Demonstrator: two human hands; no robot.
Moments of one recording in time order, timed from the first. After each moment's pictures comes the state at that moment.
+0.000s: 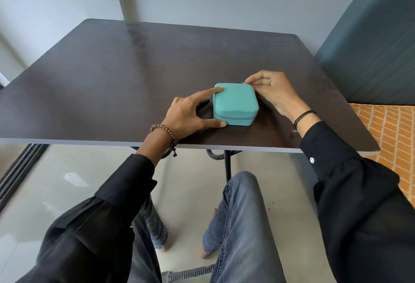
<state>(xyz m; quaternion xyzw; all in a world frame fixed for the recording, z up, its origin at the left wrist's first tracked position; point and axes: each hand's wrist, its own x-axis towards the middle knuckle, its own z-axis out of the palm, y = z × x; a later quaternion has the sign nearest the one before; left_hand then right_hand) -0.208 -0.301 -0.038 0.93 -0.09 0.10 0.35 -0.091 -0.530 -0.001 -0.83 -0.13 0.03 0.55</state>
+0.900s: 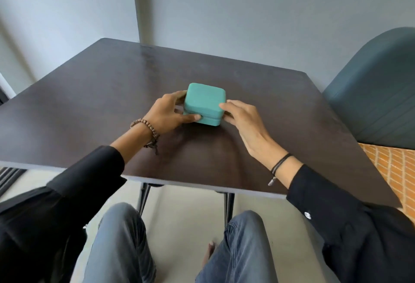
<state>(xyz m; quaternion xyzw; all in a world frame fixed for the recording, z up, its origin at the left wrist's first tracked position) -0.165 -0.213 -0.010 0.88 -0.02 0.11 0.46 -0.111 -0.427 -0.006 -0.77 -0.12 0.08 0.62</state>
